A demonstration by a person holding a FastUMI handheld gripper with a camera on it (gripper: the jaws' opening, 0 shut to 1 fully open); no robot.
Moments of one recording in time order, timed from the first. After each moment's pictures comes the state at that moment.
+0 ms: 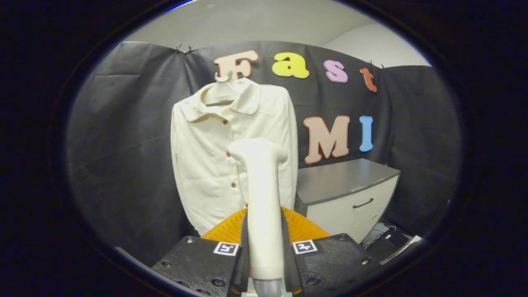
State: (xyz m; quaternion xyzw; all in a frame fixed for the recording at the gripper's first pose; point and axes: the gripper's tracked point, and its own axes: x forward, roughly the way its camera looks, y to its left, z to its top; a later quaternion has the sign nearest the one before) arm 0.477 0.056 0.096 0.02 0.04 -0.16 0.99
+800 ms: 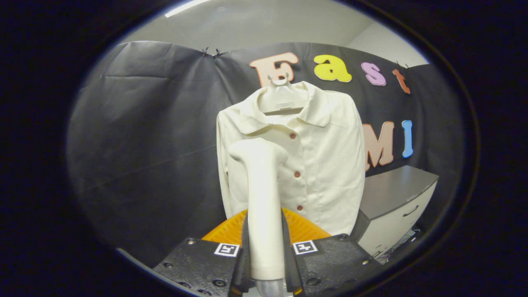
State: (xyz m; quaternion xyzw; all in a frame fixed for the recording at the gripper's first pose) arm 0.580 0.155 0.126 0.03 0.02 -0.06 1.00
